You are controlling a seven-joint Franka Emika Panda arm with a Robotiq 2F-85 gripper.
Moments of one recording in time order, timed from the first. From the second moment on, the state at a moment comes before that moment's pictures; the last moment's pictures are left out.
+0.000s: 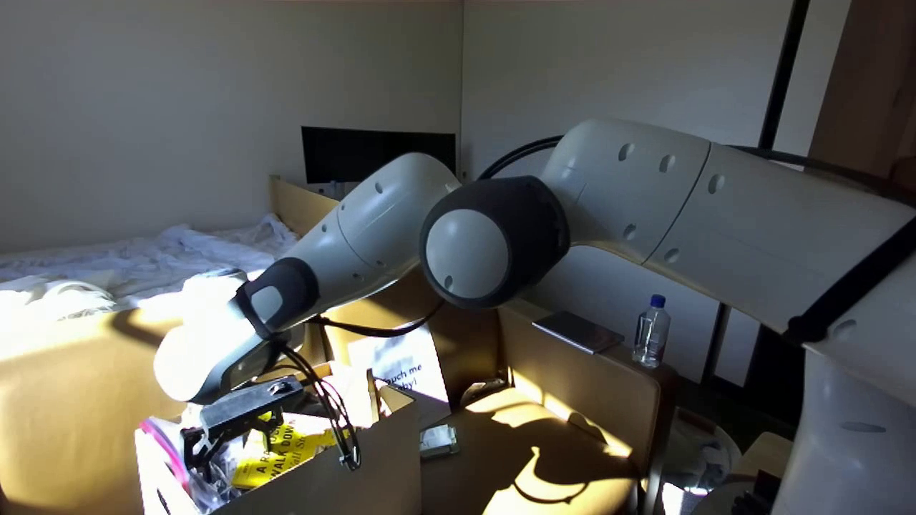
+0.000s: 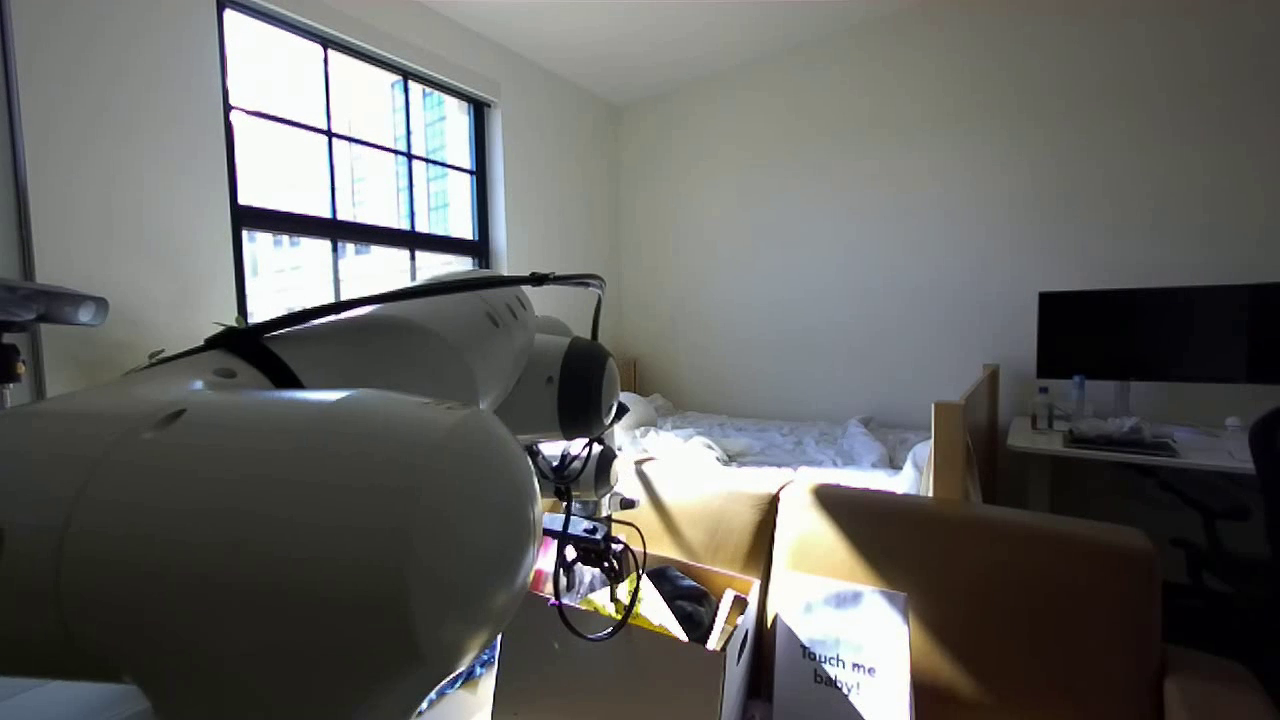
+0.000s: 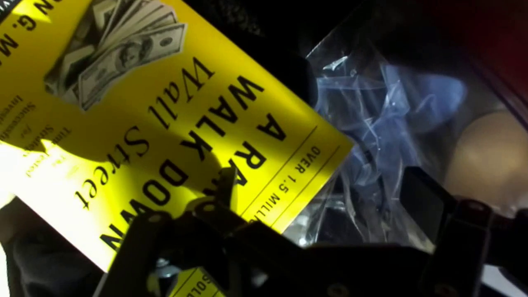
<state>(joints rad) 0.52 1.23 0.05 -1.02 -0.03 2.28 0.35</state>
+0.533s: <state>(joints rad) 0.64 1.32 -0.13 -0.83 -0.14 2.05 0.57</state>
